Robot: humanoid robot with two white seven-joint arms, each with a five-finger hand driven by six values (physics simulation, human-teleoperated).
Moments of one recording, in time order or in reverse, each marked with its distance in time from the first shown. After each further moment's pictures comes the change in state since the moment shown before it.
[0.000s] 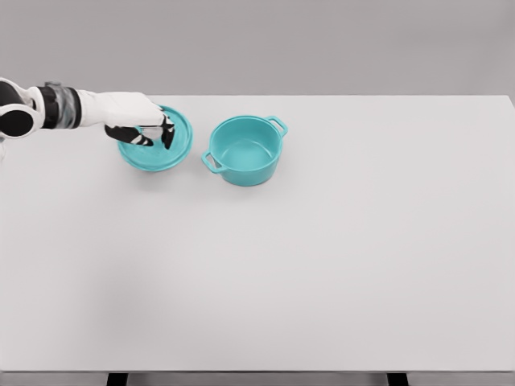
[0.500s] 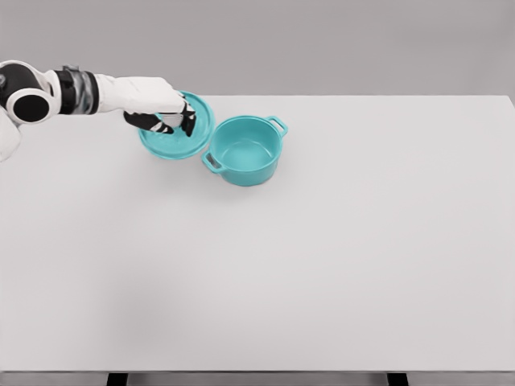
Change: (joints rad) left arm -0.043 -0.051 0.000 -0.019 0.020 0.000 -0.007; right arm 0.000 0.000 0.000 0.000 0.000 0.000 0.000
